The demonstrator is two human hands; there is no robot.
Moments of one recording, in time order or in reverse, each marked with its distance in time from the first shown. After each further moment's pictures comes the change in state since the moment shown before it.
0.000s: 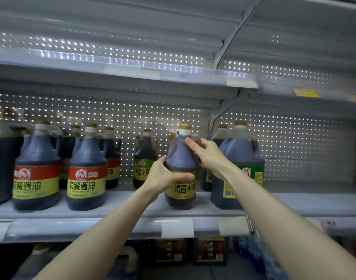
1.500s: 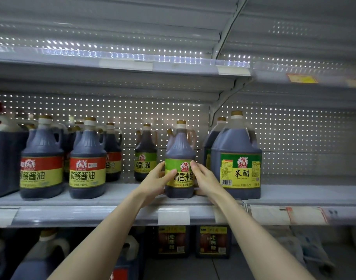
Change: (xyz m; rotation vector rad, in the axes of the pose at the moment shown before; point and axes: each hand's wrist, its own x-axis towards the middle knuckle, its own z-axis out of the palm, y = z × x) left_hand -0.018 -0.037 0.010 -0.086 -0.100 -0.100; right_hand -0.034 0.096 0.011 0.074 -0.008 0.154
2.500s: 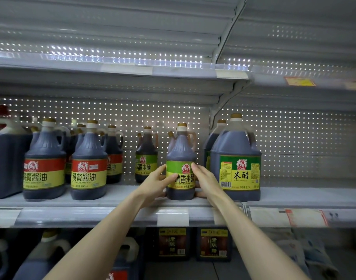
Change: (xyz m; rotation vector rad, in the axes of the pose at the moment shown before) left_hand -0.006 0.009 0.002 0.016 -0.021 -0.047; right_hand -0.002 -0.003 -0.001 0.117 0.015 0.008
